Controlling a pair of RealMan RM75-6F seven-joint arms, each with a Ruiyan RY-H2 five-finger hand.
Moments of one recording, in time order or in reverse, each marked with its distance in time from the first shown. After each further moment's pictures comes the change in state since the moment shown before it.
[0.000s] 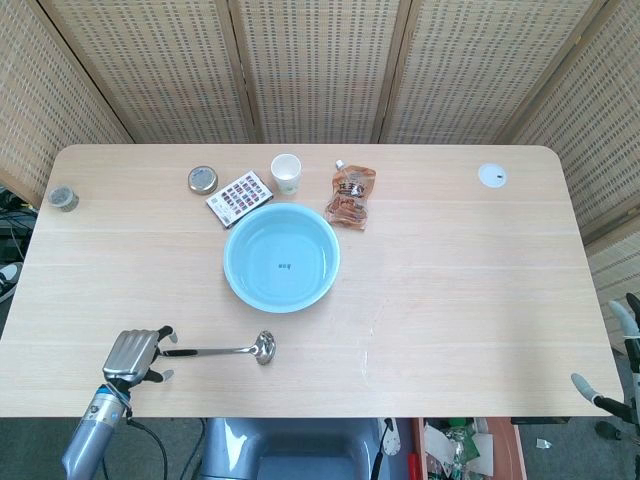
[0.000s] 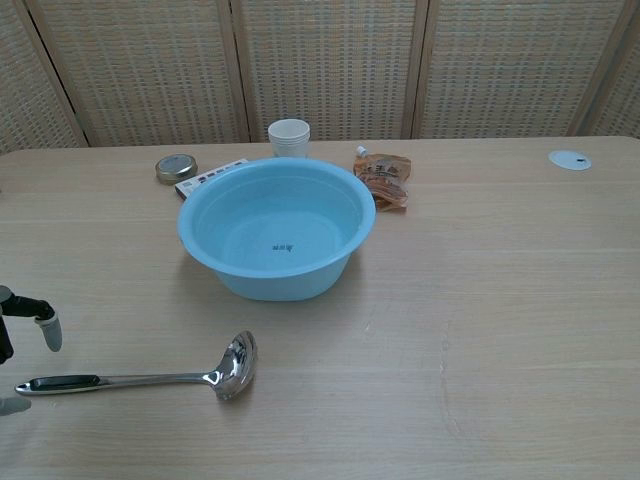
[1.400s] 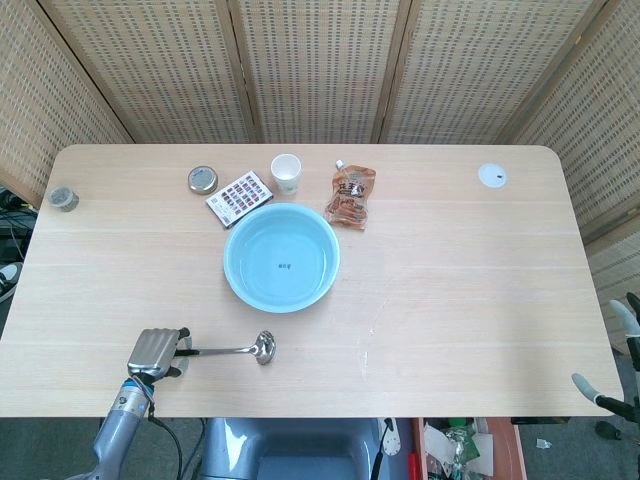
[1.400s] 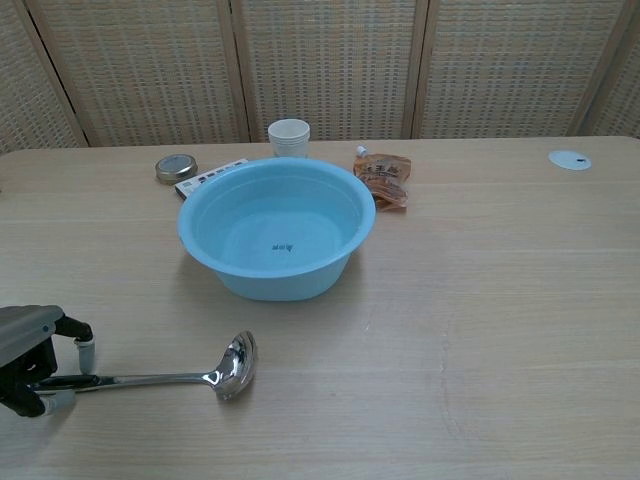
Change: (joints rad) left arm -0.069 -0.133 -0.002 0.097 -0.121 -0.024 0.102; right arm 0.008 0.019 -0.003 0.005 0.010 -0.022 0.061
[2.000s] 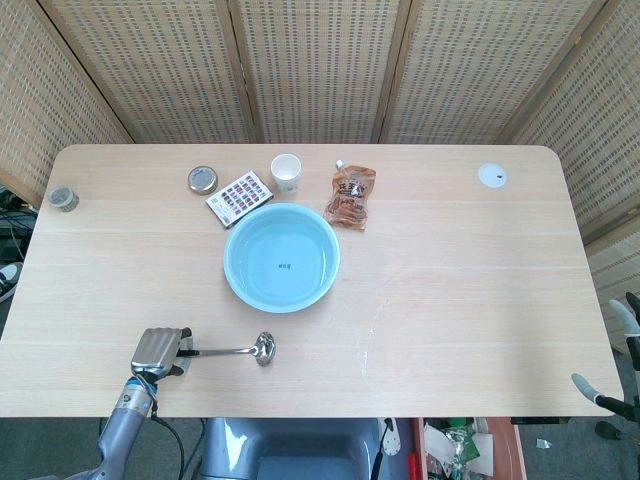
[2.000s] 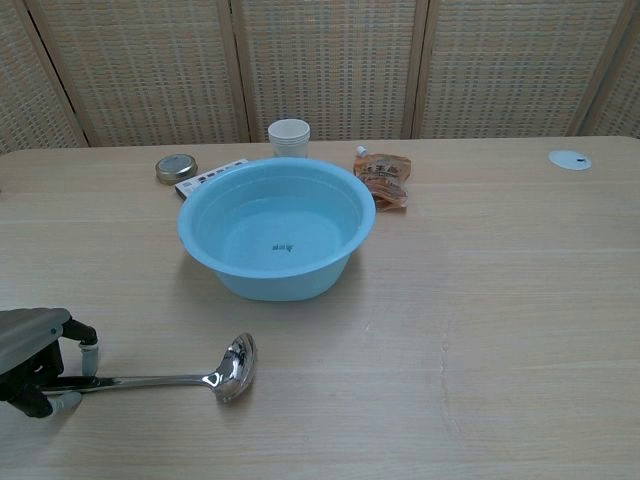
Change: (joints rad) left arm -0.012 -0.027 0.008 0.043 -0.032 -0.014 0.009; right arm 0.003 0.003 -0.003 0.000 0.000 -0.008 0.007
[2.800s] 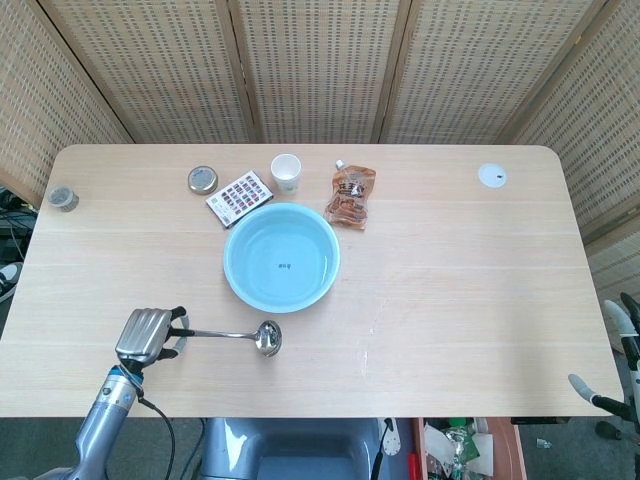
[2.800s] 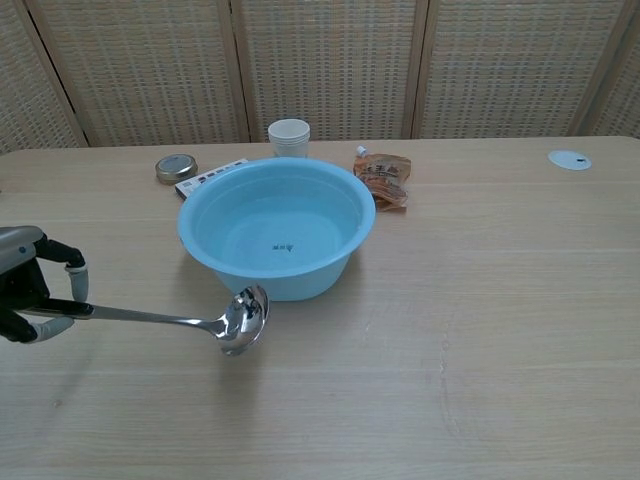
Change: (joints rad) left arm -0.010 0.180 -0.047 -0.227 0.147 0.094 -0.103; right arm 0.005 -0.004 -0.003 -0.003 0.000 -0.009 -0.012
